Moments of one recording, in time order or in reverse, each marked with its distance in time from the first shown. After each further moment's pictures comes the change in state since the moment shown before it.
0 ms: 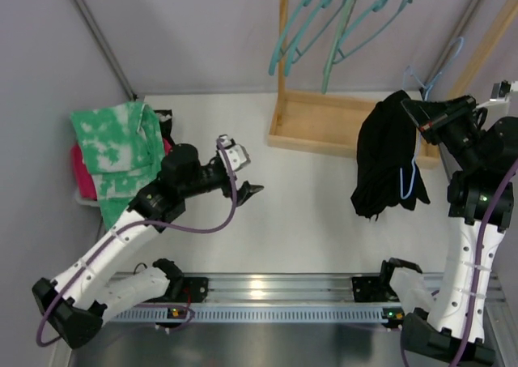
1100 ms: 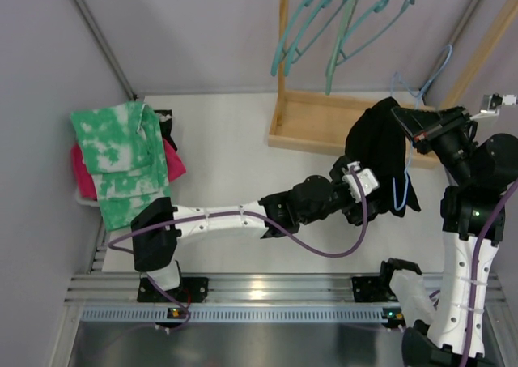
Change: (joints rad) left arm -0.738 0.804 0.370 0.665 -0.647 -0.155; right arm 0.054 -0.111 -0.114 0.089 -0.022 0.185
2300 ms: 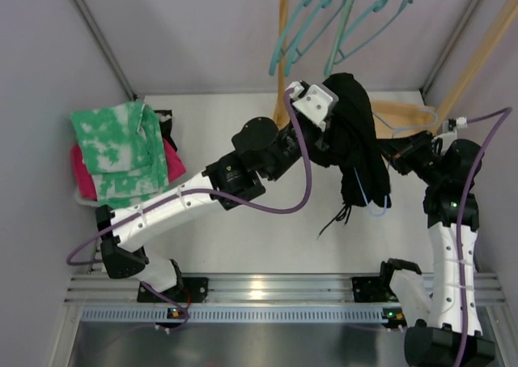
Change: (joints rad) left arm 0.118 -0.169 0.354 -0.225 -0.175 0.026; right arm 0.011 0.006 -0.294 -0.042 -0.021 -0.119
